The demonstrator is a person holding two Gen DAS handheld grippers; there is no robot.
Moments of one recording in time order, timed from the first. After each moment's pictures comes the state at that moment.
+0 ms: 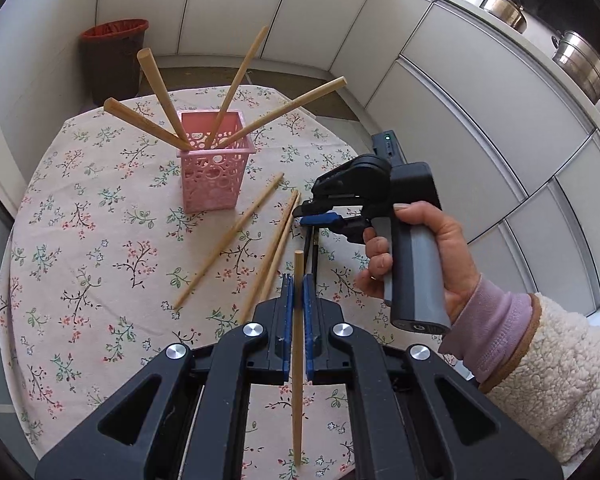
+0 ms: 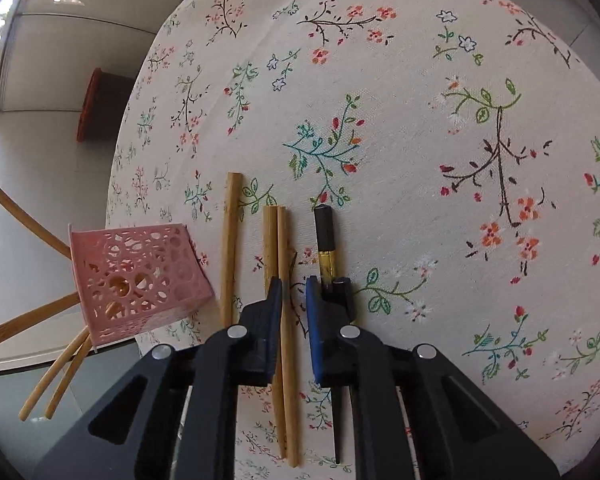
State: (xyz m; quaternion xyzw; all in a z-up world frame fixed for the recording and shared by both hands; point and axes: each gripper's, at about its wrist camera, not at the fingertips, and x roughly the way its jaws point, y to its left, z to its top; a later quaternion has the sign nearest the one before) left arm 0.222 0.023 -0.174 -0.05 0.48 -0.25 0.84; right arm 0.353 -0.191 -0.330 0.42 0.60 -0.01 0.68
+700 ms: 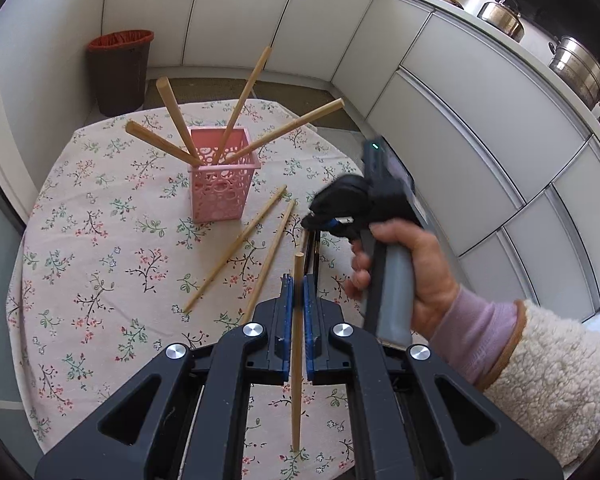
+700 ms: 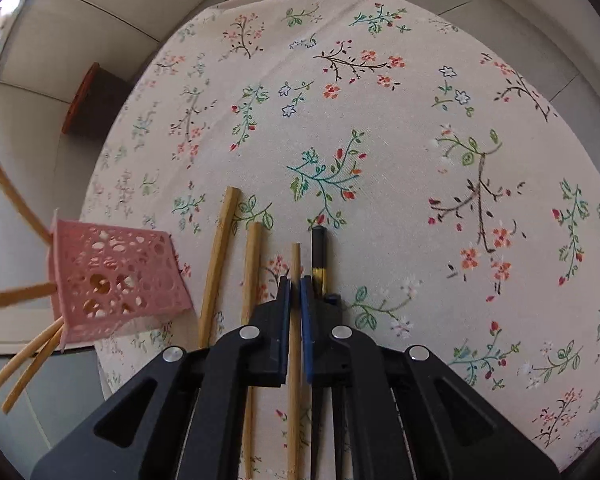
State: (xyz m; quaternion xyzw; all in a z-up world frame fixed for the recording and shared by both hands) left arm 0.213 0.033 -0.156 -0.05 0.47 -0.24 0.85; right arm 0.357 -0.169 -0.313 0.35 0.57 -0.04 0.74
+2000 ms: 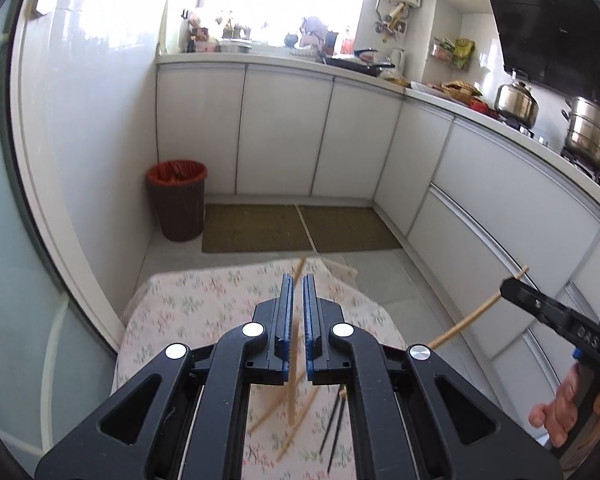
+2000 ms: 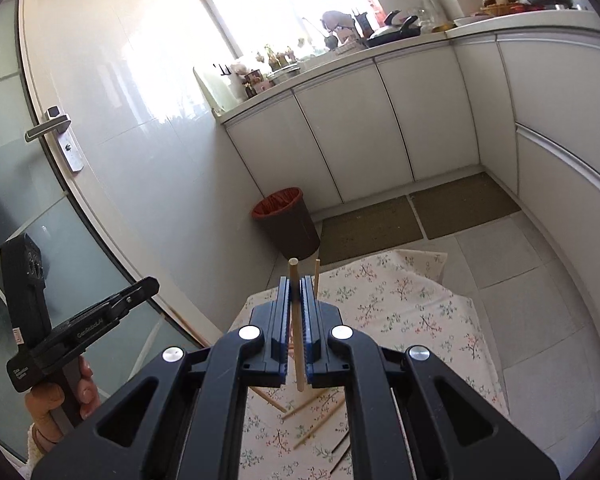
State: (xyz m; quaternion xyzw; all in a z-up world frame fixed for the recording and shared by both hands) left arm 0.247 0.037 0.024 -0.03 0.29 -0.14 0.95; right arm 0.199 -0.196 0.013 0.19 0.26 0.14 0.94
